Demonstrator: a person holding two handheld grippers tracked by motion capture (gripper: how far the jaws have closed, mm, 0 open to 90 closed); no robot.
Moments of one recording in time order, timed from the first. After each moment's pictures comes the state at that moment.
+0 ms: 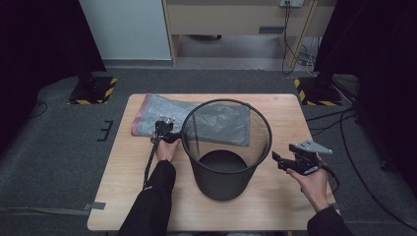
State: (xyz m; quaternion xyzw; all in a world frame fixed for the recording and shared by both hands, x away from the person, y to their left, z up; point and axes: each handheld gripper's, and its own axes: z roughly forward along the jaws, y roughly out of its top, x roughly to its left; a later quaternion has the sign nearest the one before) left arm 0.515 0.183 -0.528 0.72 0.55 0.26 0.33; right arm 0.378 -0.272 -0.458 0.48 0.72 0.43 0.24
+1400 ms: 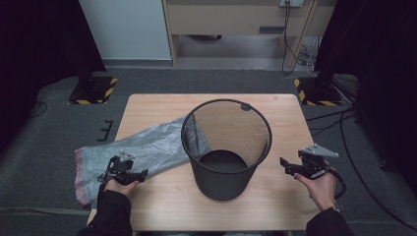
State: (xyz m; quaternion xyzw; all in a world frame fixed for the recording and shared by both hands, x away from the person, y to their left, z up) left arm 0.362 0.284 -0.493 0.78 0.49 0.21 0.32; right arm 0.370 -0.293 -0.468 0.51 0.73 0.39 0.24
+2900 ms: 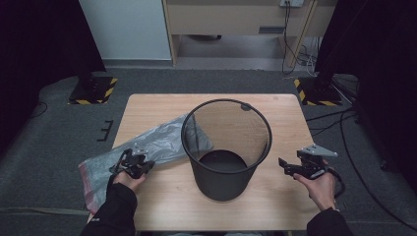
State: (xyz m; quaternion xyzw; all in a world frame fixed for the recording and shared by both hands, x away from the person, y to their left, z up) left arm 0.376 0.263 -0.478 0.80 0.47 0.18 0.34; right arm 0.371 -0.293 -0.469 0.50 0.74 0.39 0.23
